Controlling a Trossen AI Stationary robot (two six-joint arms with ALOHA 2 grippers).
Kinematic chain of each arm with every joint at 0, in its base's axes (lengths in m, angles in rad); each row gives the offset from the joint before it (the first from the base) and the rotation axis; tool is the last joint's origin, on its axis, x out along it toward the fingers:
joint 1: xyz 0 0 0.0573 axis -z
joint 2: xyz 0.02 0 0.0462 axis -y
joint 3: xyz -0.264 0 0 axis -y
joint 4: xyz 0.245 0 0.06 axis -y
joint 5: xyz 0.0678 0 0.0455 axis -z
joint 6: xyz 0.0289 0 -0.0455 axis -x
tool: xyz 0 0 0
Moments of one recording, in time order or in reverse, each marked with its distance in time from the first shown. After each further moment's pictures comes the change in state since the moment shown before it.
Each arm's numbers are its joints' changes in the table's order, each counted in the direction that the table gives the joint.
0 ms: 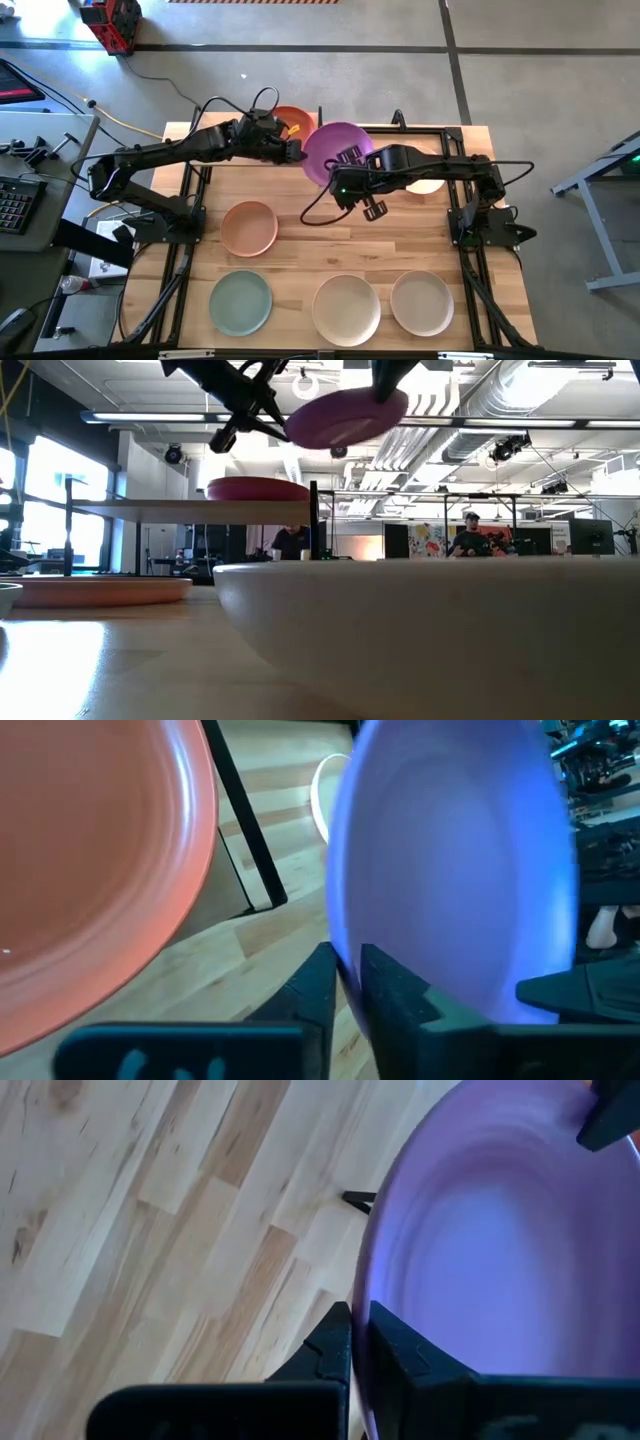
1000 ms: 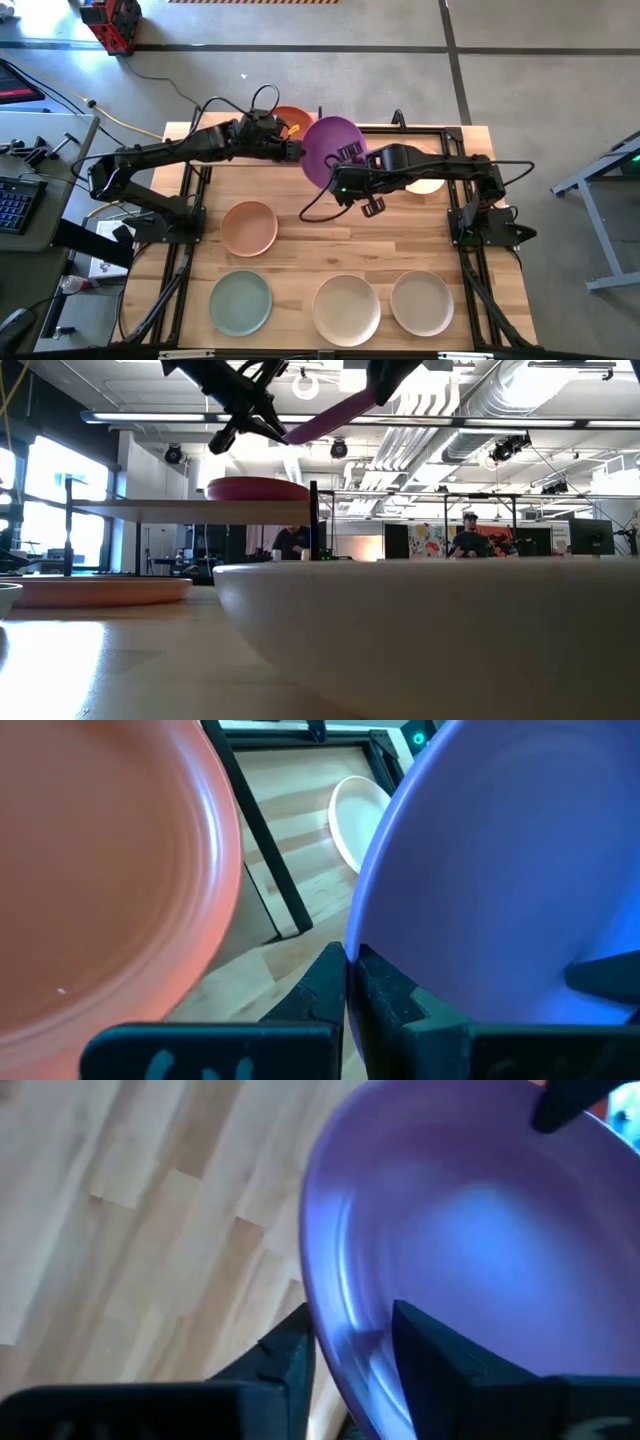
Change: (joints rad) left arm -0.011 -0.001 0.000 -0.006 -0.071 -0.087; right arm 0.001 0.003 0.000 0.011 0.083 -0.013
